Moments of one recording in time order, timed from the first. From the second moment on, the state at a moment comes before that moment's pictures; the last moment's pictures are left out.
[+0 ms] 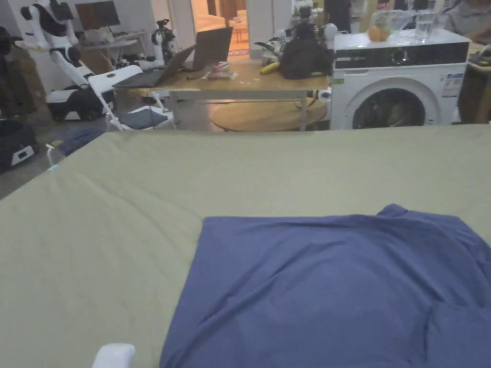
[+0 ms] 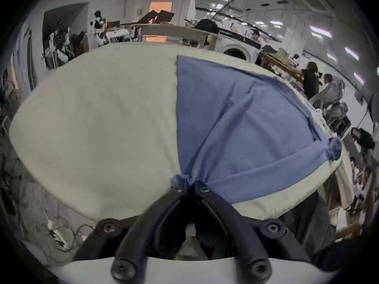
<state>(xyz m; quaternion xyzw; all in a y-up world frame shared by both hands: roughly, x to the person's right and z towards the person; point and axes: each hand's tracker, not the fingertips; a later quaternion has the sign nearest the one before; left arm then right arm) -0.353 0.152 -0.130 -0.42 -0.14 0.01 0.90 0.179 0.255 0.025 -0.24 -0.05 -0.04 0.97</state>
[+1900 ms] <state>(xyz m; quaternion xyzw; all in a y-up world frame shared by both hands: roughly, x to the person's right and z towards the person) -0.277 0.313 -0.134 -0.14 -0.27 0.00 0.95 0.196 0.272 -0.043 -0.19 -0.01 -0.05 0.98</state>
